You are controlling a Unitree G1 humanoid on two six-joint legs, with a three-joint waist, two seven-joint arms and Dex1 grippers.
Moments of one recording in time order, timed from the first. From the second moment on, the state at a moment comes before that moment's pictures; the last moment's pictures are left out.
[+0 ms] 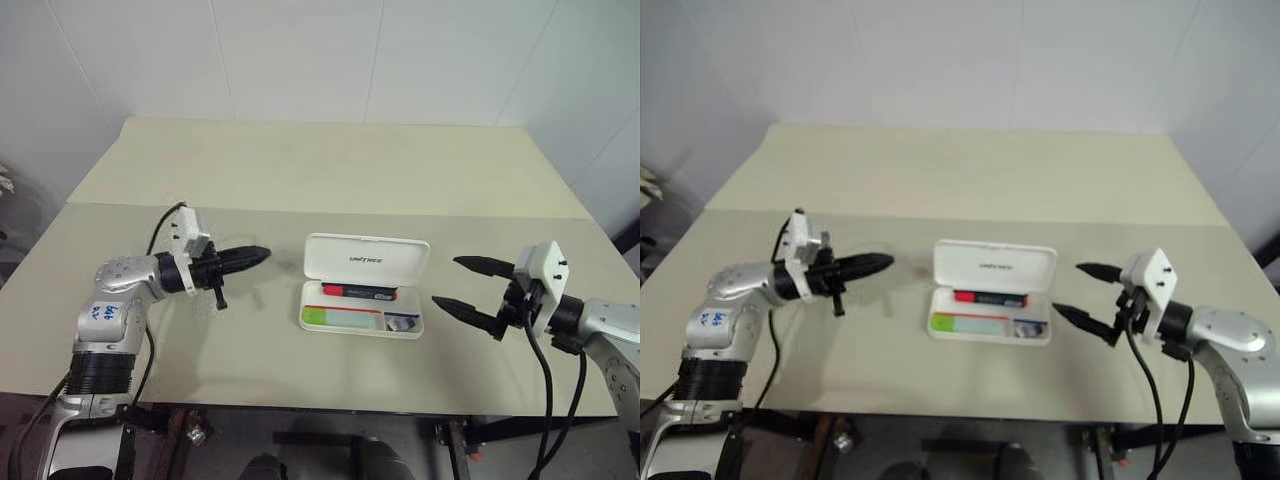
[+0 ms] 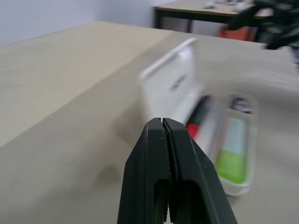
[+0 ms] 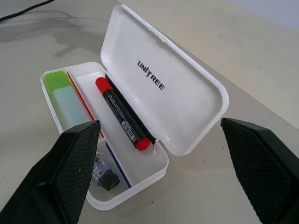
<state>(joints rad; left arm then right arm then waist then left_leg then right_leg) -0.59 0.59 0.14 0.26 -0.40 0.24 -1.06 -0.15 -0.79 -0.27 -0.25 0.52 0.34 0.98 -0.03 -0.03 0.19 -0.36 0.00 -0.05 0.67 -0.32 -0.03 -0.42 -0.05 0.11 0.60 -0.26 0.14</state>
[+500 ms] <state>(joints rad) -0.78 0.37 0.02 0.49 -0.30 0.17 -0.94 -0.14 -0.79 -0.27 -0.20 0.52 0.33 1.00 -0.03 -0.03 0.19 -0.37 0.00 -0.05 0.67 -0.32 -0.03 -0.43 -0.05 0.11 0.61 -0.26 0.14</state>
